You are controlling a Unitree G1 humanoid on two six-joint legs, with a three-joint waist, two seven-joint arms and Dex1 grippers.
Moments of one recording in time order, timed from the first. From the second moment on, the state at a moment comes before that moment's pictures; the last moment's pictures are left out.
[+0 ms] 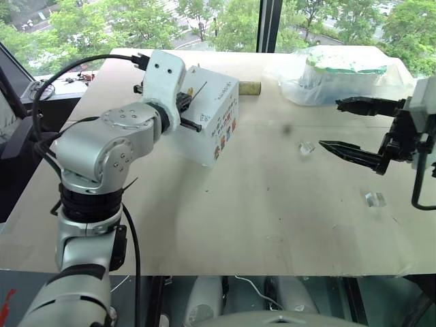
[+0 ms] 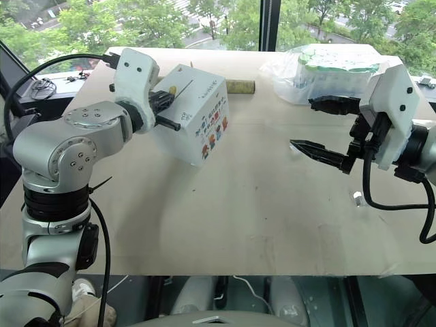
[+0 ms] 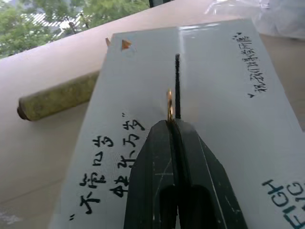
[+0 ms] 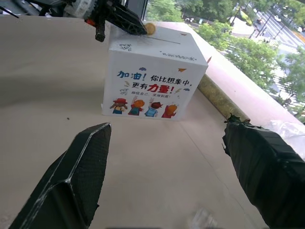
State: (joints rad) left arm -0.85 0.63 0.01 -0.35 -0.58 1.29 0.00; right arm -0.37 -1.08 -0.34 -0.59 0.91 0.72 0.74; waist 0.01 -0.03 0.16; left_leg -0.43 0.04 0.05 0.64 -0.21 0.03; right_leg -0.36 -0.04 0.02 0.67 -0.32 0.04
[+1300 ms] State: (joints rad) left arm -0.27 0.71 0.16 -0.48 -0.71 0.74 -0.94; right arm 0.37 -0.83 -0.92 -0.87 0.94 0.84 0.69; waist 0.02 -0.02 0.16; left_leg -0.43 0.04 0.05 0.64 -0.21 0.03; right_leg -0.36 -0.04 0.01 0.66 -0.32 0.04
